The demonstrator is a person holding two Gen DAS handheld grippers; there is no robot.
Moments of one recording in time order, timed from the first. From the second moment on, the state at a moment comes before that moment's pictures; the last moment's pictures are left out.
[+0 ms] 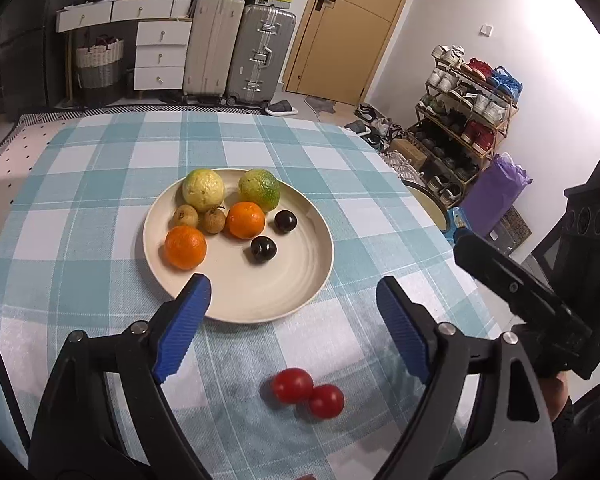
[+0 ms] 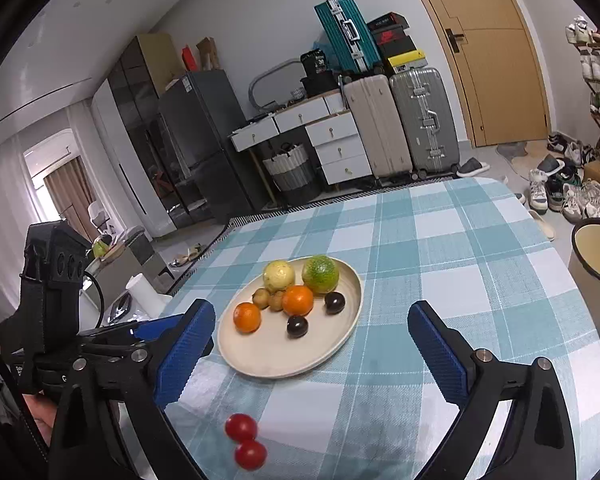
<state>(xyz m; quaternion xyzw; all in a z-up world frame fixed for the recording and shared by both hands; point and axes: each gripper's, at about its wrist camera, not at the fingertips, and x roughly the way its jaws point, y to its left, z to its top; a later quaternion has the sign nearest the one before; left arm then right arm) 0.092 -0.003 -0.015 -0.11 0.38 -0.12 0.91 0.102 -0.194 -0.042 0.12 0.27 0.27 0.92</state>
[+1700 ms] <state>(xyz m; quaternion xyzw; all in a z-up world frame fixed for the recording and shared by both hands) 0.026 0.044 -0.090 -0.12 0.39 -0.04 0.91 0.056 -0.130 -0.125 0.04 0.40 0.32 0.86</state>
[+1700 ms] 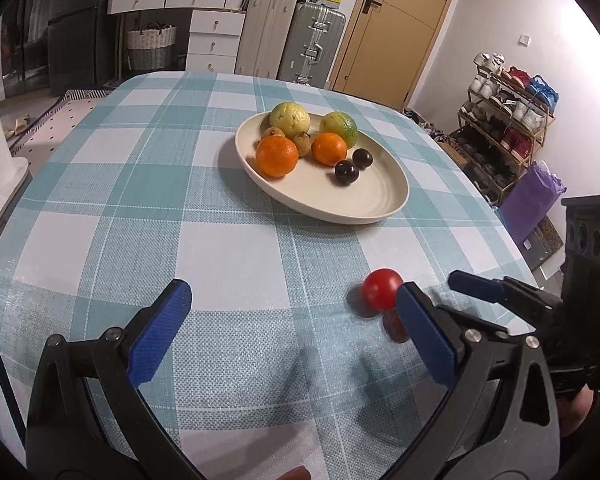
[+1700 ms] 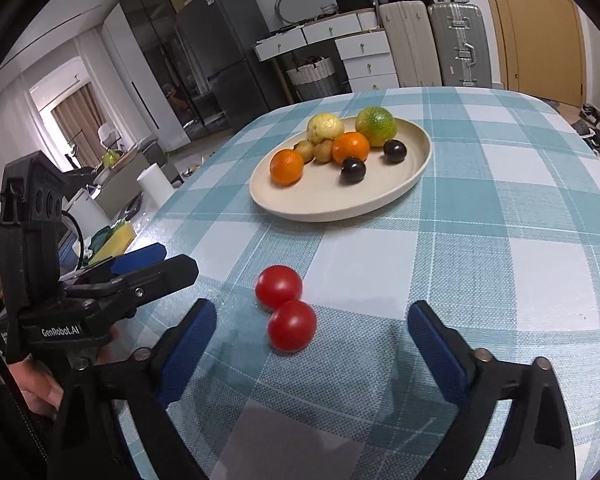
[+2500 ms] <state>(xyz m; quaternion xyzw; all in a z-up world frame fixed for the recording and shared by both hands) 0.029 0.040 -0.090 -0.12 0.41 -0.03 0.90 0.062 -0.138 -0.134 0.09 0.42 0.36 0.83</state>
